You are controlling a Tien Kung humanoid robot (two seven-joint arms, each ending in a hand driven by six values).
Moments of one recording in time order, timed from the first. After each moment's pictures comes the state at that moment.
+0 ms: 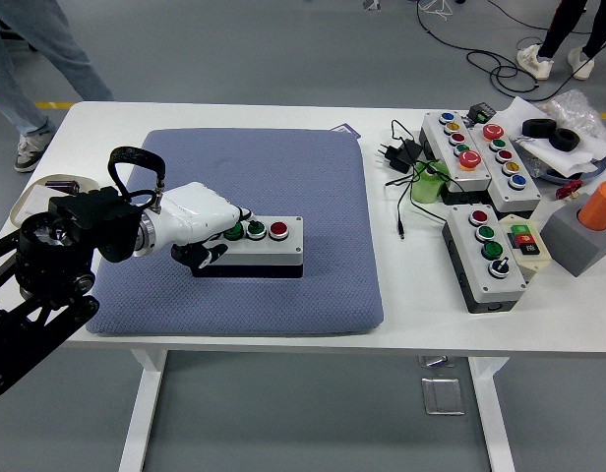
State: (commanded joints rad) left arm -0.66 0.45 -0.86 -1.54 2.27 -0.55 0.07; right arm 0.09 -0.15 0.75 0.18 -0.70 -0.27 -0.17
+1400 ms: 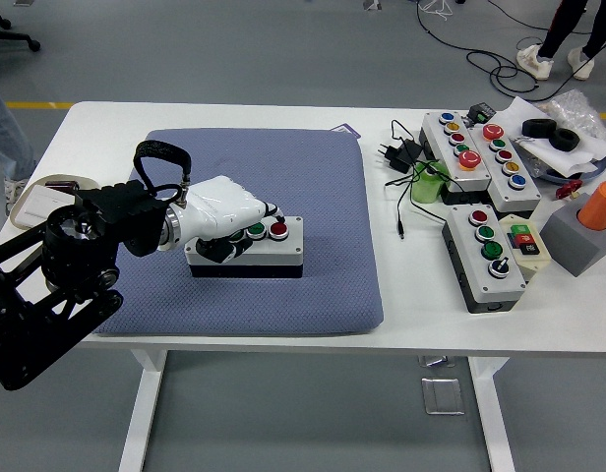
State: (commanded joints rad) left arm -0.71 0.39 -0.82 -1.52 2.27 -0.54 0.07; right arm 0.10 -0.15 0.76 0.18 -0.72 -0.27 -0.17
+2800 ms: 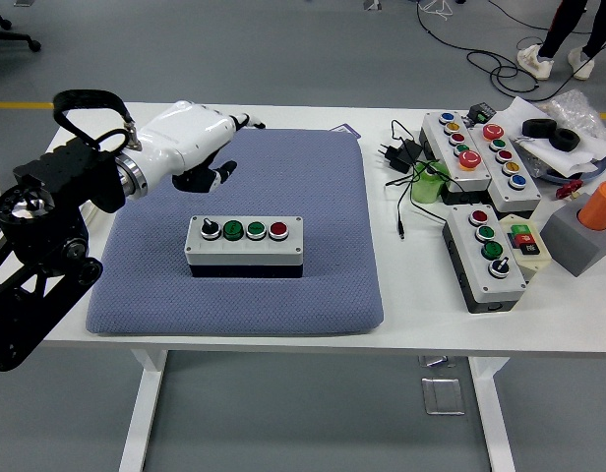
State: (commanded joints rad) left arm -0.65 0.37 -1.07 -1.52 2.19 -0.25 0.16; right arm 0.08 -0.16 0.77 0.18 -0.72 -0.27 -0.17
